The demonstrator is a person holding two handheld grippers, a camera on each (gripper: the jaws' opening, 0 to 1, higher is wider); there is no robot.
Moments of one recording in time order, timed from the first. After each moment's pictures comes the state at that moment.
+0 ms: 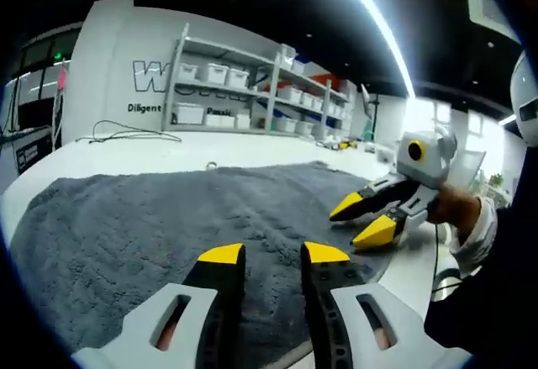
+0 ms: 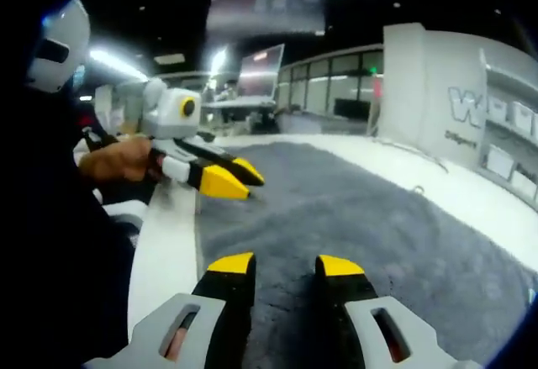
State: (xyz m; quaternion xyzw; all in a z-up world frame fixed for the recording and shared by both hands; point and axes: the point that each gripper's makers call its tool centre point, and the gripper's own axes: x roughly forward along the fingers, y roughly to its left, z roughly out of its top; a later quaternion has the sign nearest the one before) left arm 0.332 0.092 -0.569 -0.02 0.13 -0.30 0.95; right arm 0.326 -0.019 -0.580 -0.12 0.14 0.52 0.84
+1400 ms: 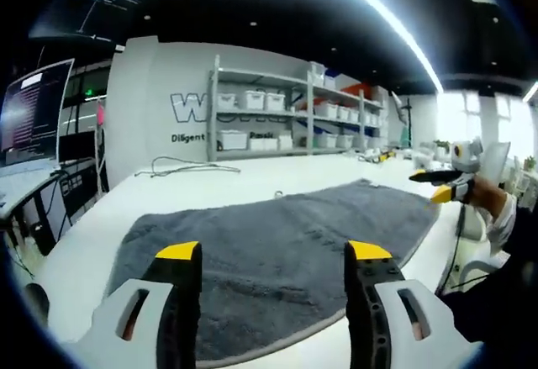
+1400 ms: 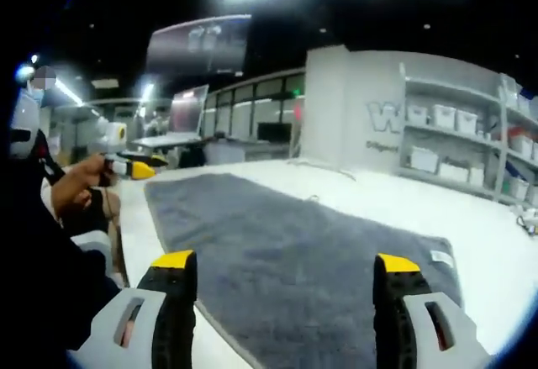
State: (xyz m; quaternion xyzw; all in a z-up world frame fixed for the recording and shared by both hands) left arm 0.306 0.197 -0.512 0.01 0.08 -0.20 0.98; right arm 0.322 -0.146 -0.520 -0.06 0.08 0.36 0.93
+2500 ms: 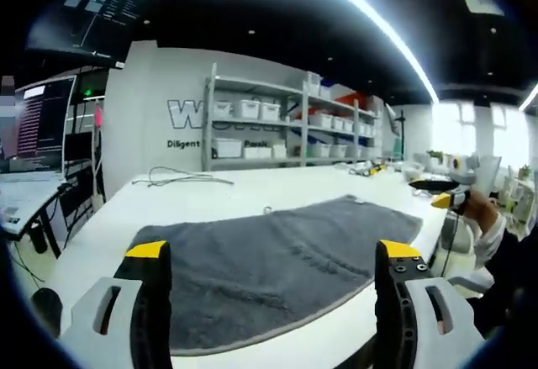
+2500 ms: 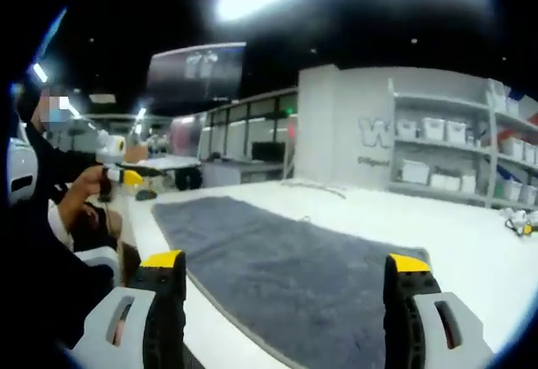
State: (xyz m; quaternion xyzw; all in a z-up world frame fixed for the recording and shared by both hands) left arm 0.270 0.192 -0.468 -0.01 0.06 -0.21 0.98; right arm 0.291 -0.188 -0.482 -0.05 0.05 0.34 0.94
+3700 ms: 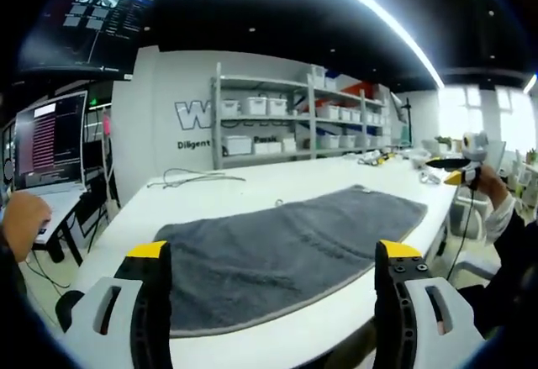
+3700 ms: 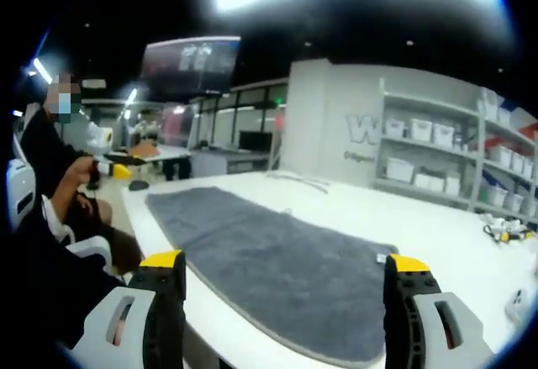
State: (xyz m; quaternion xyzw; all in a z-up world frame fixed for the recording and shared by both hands) left arm 0.242 0.209 -0.464 0.02 0.07 -0.18 0.98; right arm 0.263 -0.222 -0.462 -0.07 0.06 0.31 0.95
